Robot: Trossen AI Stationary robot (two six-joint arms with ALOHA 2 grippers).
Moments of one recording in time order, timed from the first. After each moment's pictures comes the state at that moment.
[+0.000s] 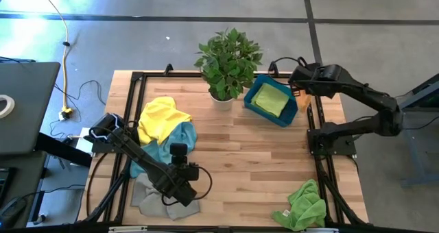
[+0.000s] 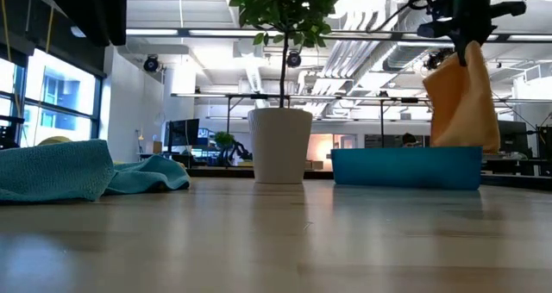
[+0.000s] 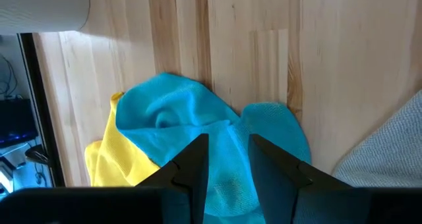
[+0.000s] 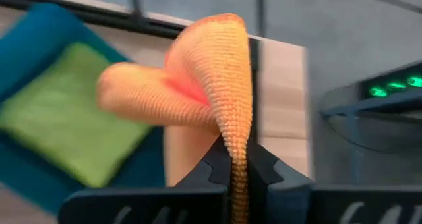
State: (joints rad) left arm -0.53 1.88 1.61 -1.47 -0.48 -0.61; right arm -0.52 1.15 1.28 -1.58 0.62 0.89
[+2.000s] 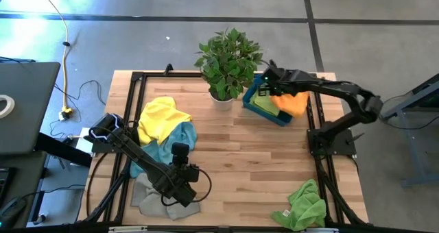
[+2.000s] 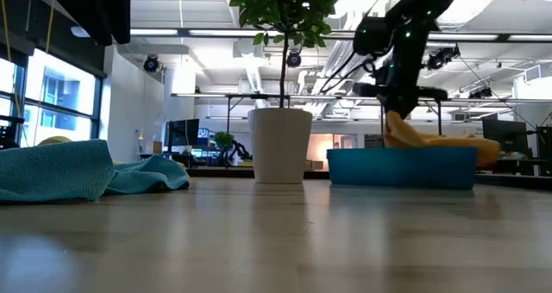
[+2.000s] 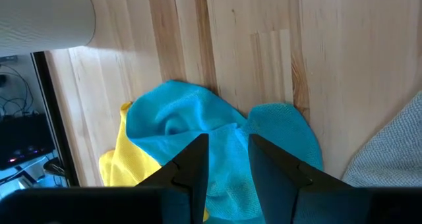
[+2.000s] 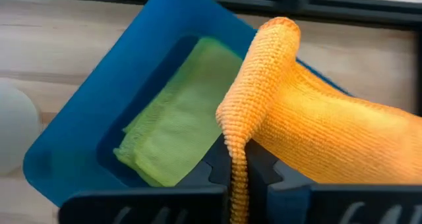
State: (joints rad) left arm -0.54 1.88 1.61 -1.47 -0.51 -0.54; right arm -0.58 1.46 1.03 -0.77 0.33 0.80
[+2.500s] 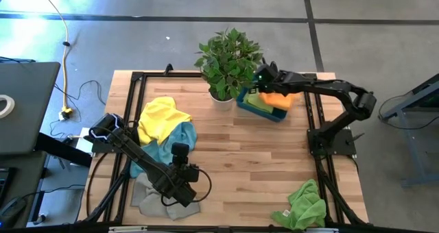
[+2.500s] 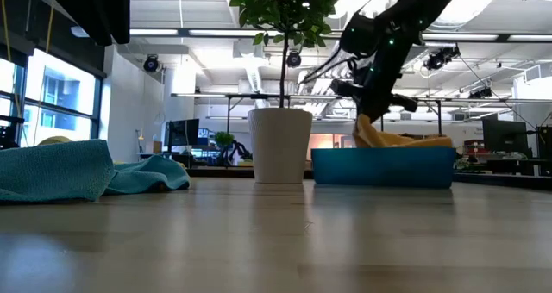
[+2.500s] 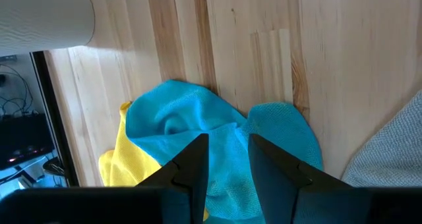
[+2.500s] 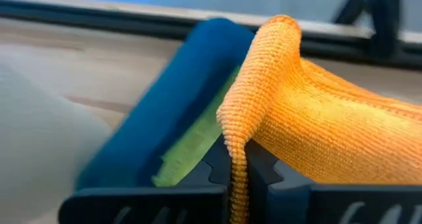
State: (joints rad) left arm -0.54 1.88 1.61 -1.47 -0.51 -0.54; right arm -0.56 1.53 1.03 -0.48 0.30 0.73
